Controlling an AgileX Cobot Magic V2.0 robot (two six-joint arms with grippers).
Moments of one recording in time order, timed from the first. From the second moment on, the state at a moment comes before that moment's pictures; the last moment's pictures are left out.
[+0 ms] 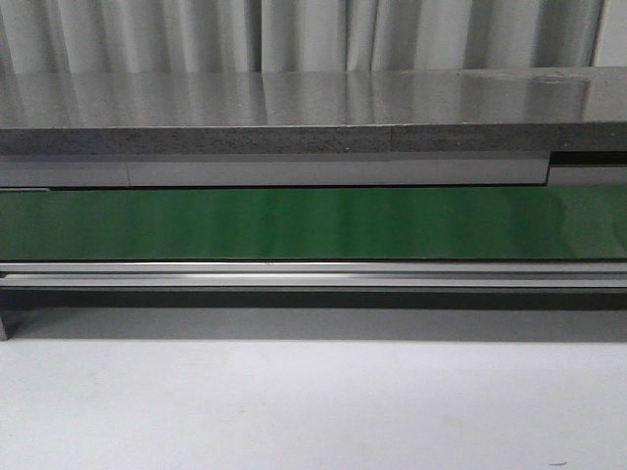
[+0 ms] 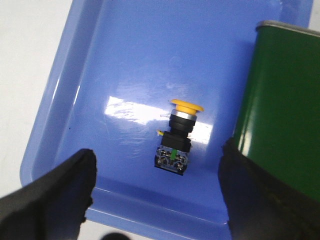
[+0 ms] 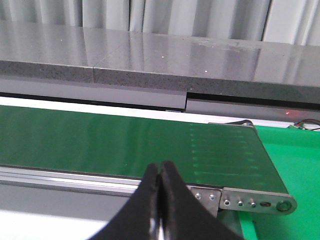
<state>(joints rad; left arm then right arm) 0.34 1.55 -1.29 -0.03 0.94 0.18 0.03 -0.01 0.03 0.00 0.09 -0.01</state>
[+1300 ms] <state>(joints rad) 0.36 1.93 -1.30 -0.16 0.87 0.29 0.03 -0.01 0.03 0.00 0.09 -0.01</state>
